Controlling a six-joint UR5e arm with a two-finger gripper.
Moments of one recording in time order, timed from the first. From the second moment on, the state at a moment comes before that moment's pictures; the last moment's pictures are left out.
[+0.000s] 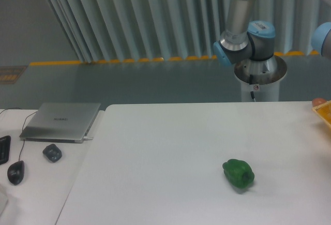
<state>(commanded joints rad) 2.65 -1.94 -1.39 -1.37 1.57 1.91</state>
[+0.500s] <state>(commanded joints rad) 2.64 -1.91 -1.43 -1.34 1.56 1.90</state>
